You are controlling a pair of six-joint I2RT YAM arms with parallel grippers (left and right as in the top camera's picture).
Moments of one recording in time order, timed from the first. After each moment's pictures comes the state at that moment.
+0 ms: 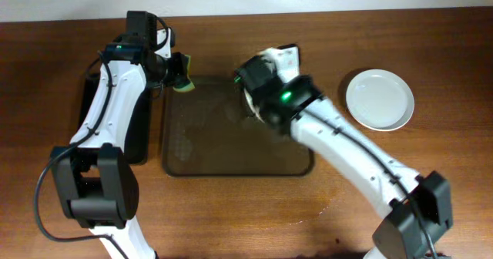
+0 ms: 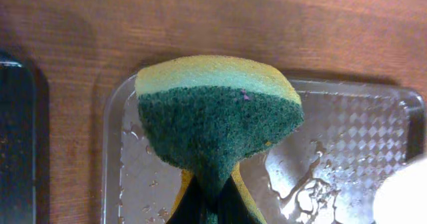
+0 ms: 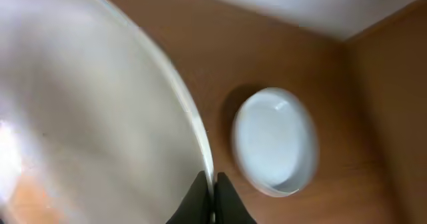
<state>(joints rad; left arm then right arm) -0.06 1.99 1.70 -0.85 0.23 -0.20 0.69 1.79 1.60 -0.99 0.90 0.46</state>
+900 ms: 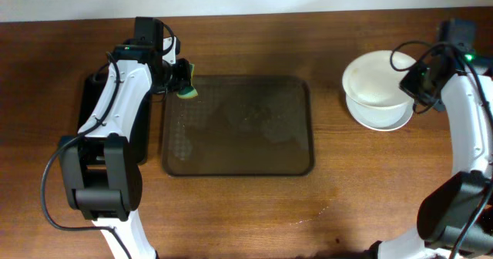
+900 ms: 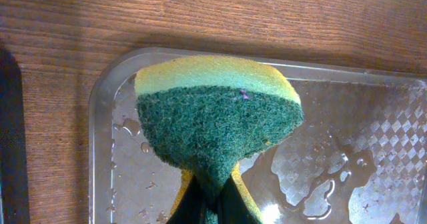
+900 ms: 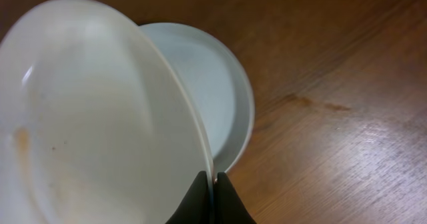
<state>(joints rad) -0.07 2.04 1.70 -0.85 0.23 -0.20 -0.29 1.76 1.56 -1.00 0.12 0.44</state>
